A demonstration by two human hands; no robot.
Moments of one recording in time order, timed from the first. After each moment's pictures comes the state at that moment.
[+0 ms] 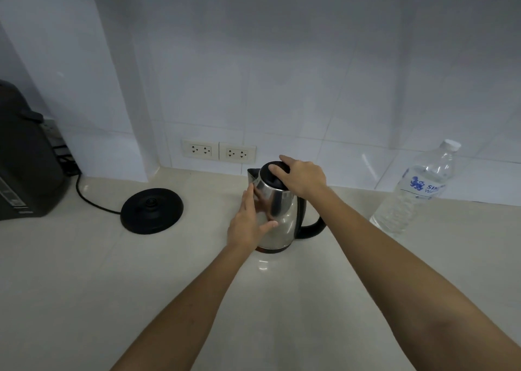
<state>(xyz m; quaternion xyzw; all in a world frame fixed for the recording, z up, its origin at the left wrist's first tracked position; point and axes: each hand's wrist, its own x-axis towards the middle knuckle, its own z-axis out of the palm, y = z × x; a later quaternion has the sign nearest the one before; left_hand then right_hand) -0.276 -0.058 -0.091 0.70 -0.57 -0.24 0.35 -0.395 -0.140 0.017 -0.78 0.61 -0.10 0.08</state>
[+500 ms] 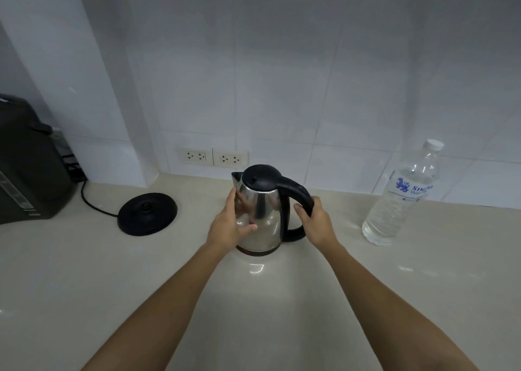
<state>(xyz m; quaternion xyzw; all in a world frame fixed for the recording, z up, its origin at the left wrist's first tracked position) -0.280 -0.051 -0.081 0.69 -0.57 -0.25 0.36 -0.488 -0.108 -0.071 -0.64 0.58 -0.36 0.36</state>
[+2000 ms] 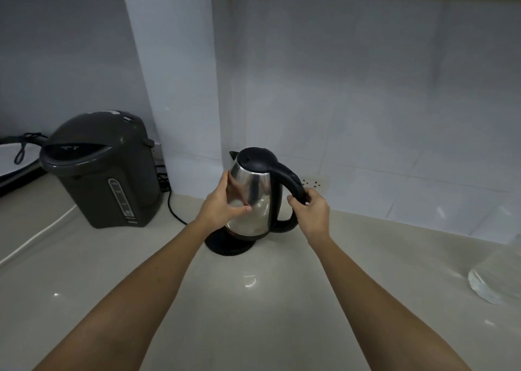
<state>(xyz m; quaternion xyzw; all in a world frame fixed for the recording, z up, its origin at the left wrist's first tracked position) -0.028 -0.045 -0.029 0.69 -0.55 -0.23 0.42 -0.236 -0.109 -0.027 -0.62 0.51 -0.46 0.38</state>
